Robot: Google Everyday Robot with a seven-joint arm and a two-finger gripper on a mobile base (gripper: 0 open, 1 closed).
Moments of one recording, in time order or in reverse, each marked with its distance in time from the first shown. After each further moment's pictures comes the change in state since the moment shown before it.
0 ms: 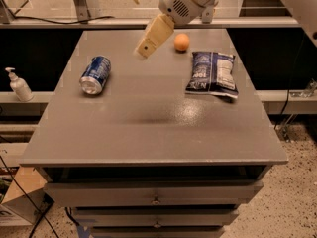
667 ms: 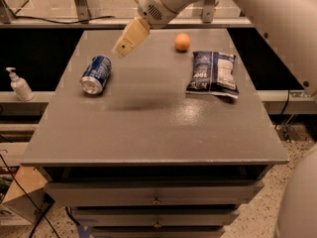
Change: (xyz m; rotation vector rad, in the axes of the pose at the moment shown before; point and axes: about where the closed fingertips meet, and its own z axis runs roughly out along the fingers) arm -0.017 -0.019 0.057 -0.017 -0.021 0.076
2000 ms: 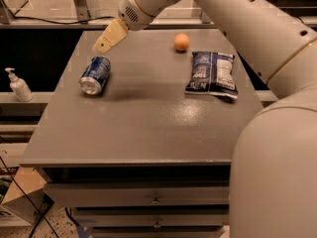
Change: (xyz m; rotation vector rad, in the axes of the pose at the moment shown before) arm -0.023 -0.007 0.060 -0.042 0.023 0.131
